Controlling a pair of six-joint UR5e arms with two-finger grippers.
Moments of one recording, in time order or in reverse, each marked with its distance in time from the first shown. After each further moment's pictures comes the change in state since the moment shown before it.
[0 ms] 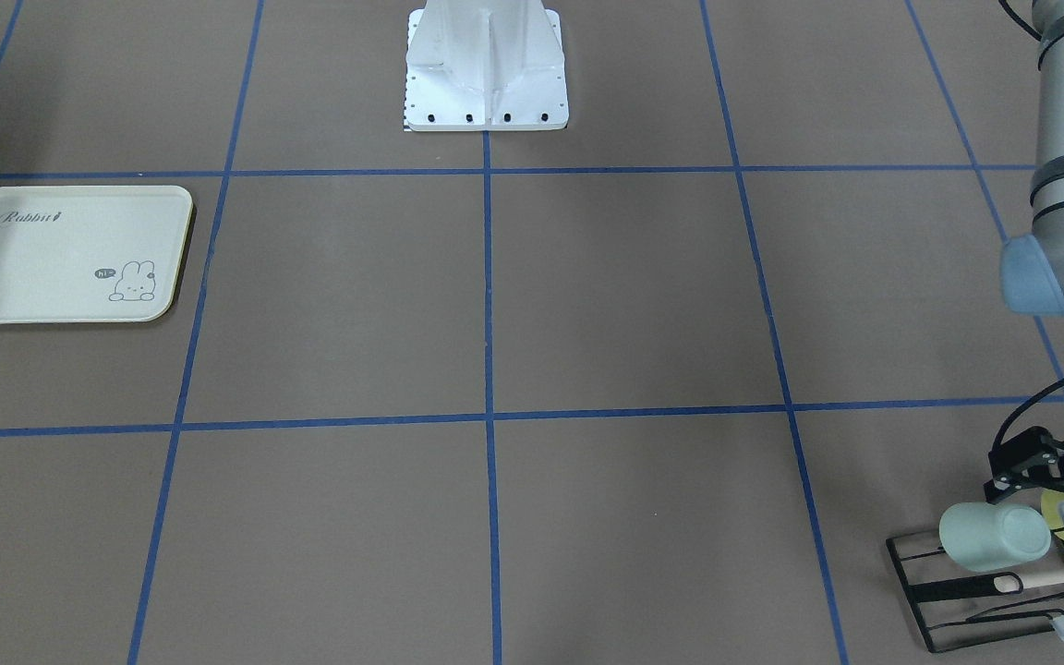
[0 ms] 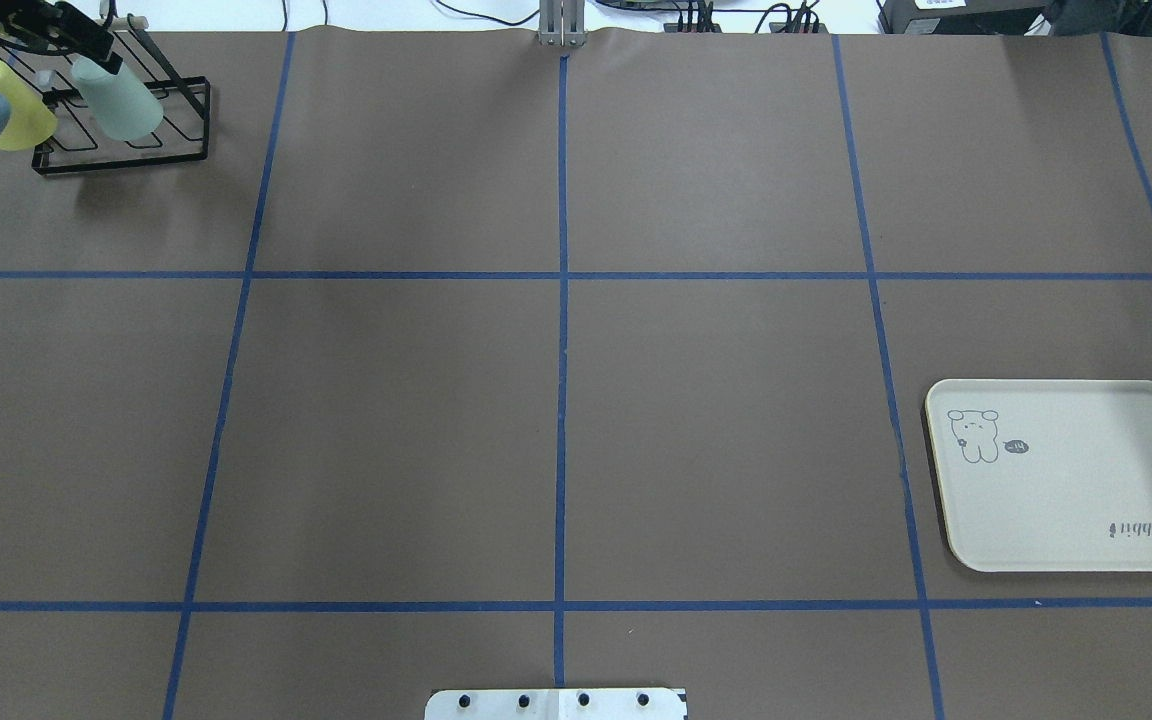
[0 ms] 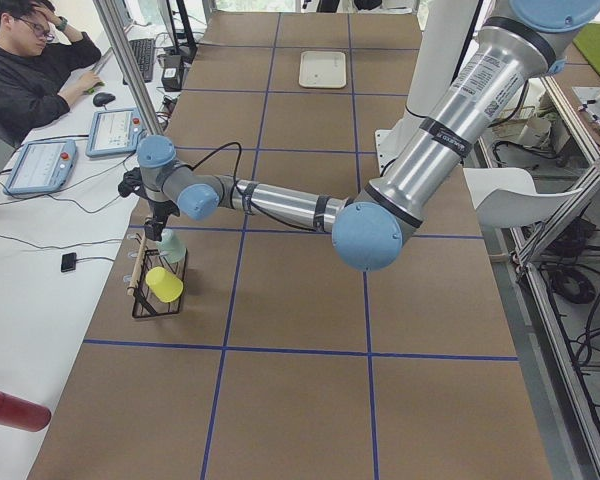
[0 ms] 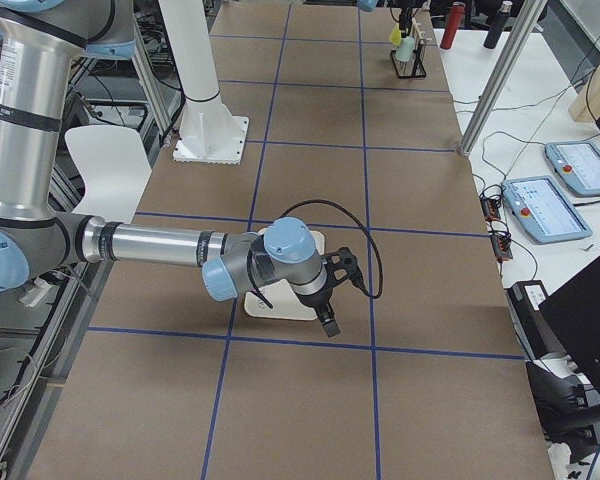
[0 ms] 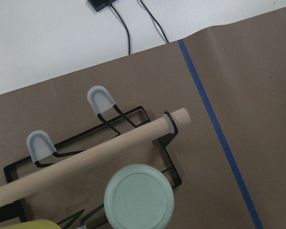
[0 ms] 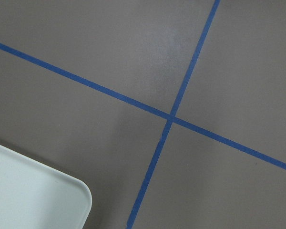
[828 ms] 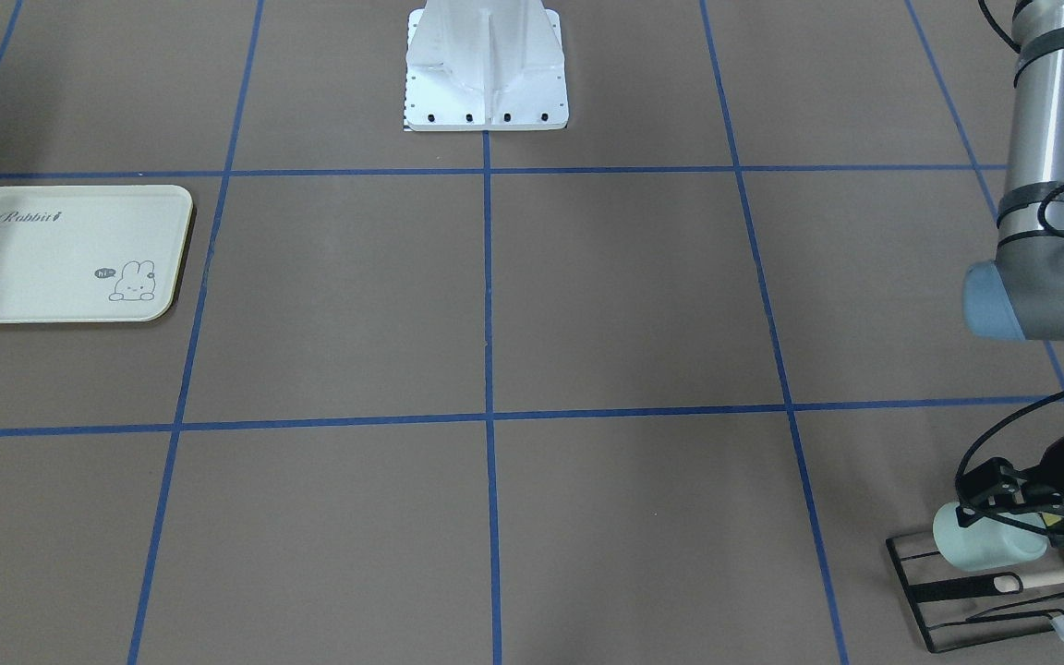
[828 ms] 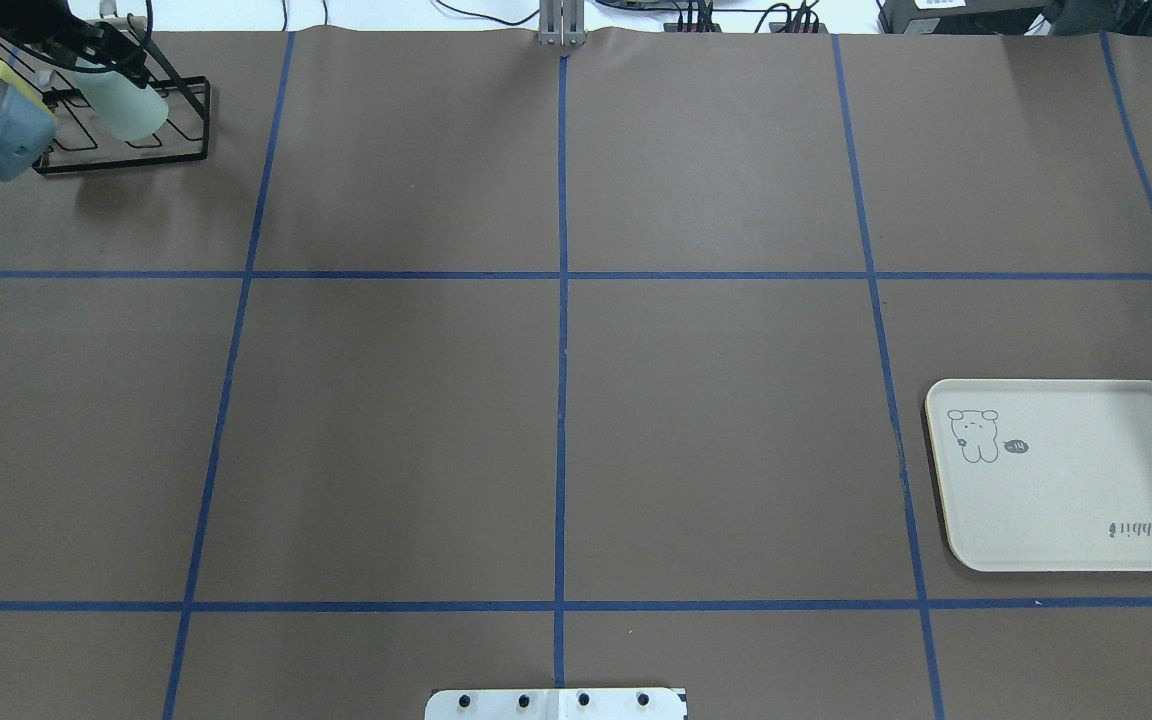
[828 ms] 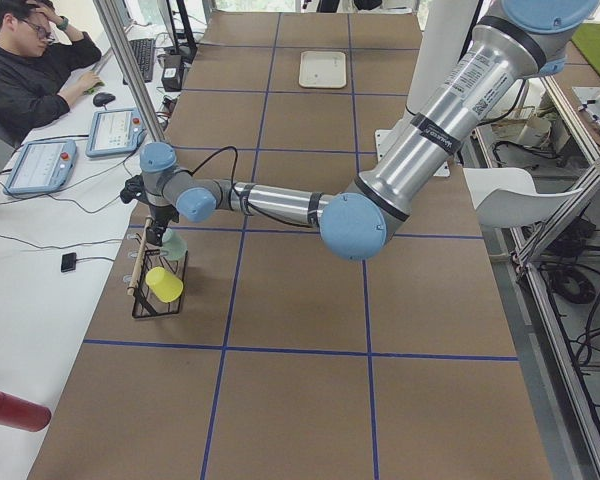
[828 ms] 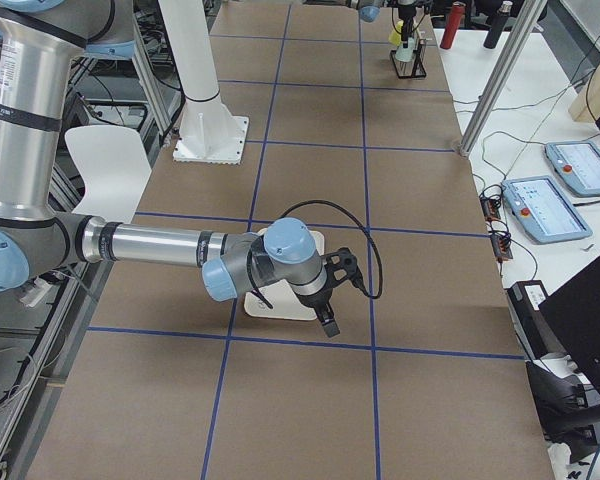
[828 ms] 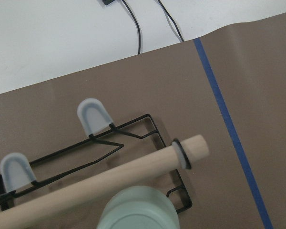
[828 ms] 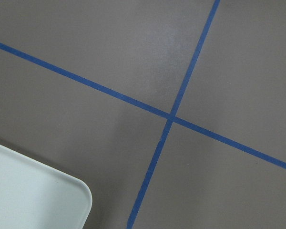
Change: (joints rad) left arm 0.045 -0.033 0.086 -0.043 0.058 -0.043; right arm 0.000 0.000 -0.002 0.000 0.001 0.000
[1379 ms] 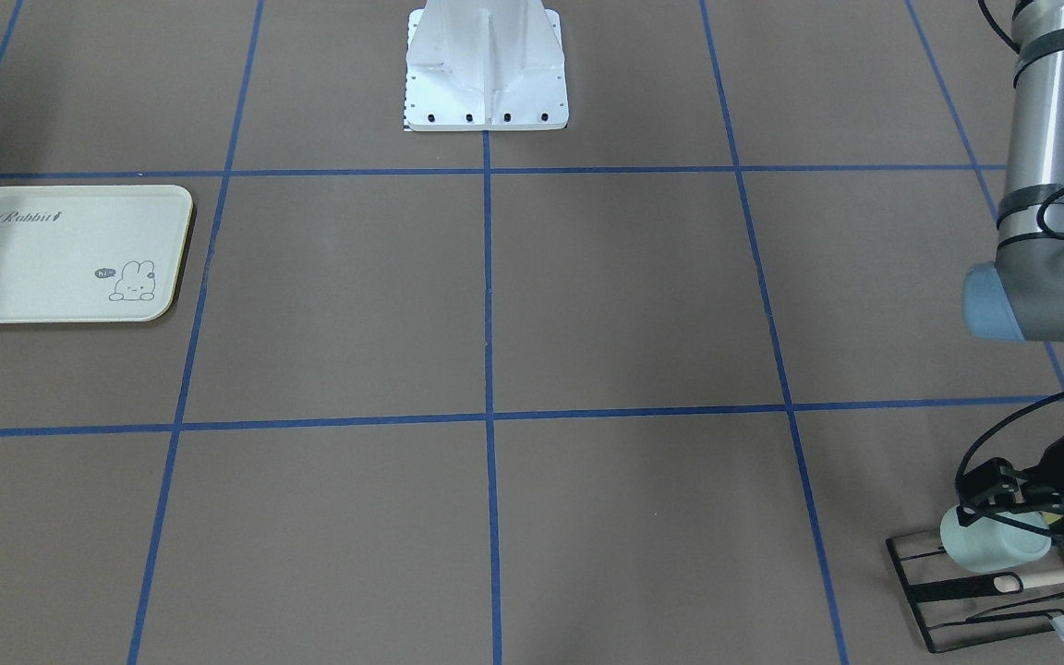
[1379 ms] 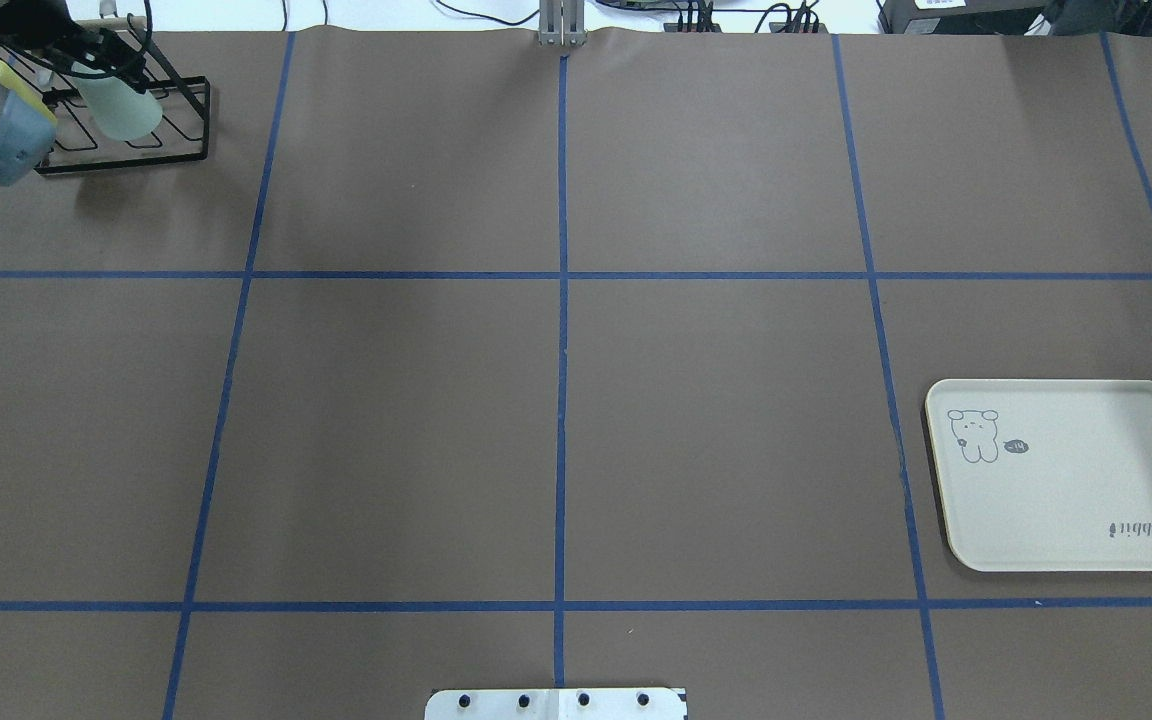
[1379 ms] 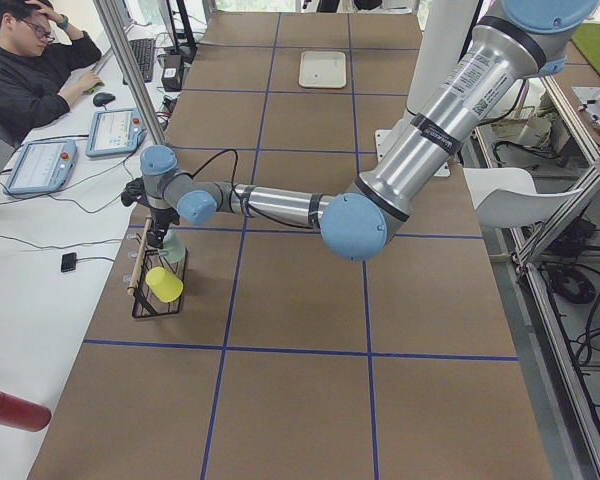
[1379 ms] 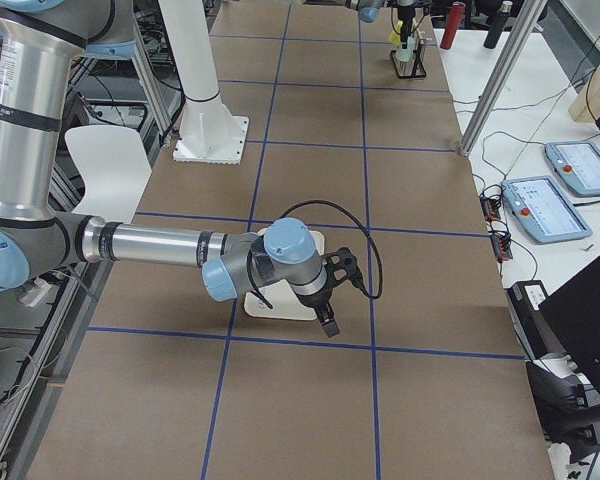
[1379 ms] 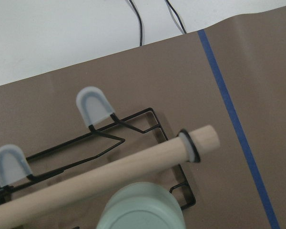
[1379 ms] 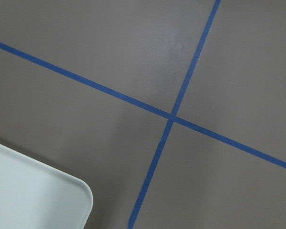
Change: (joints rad) left arm 0.001 0.004 0.010 -0.007 0.009 -0.001; right arm 0.001 0.000 0.000 0.000 0.003 0.000
